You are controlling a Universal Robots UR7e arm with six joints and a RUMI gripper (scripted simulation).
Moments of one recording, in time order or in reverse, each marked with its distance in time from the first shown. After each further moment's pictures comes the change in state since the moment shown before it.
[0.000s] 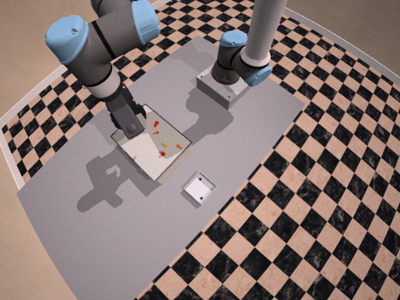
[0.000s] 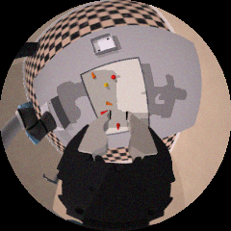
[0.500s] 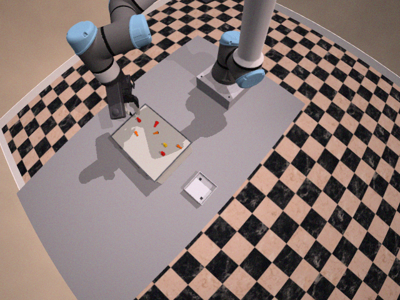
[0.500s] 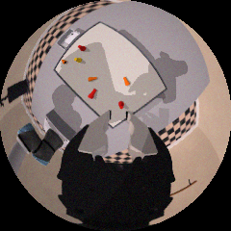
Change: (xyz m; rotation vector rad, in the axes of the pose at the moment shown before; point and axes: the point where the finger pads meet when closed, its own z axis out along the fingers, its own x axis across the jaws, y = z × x) arm 0.003 0.122 0.069 0.002 0.000 0.455
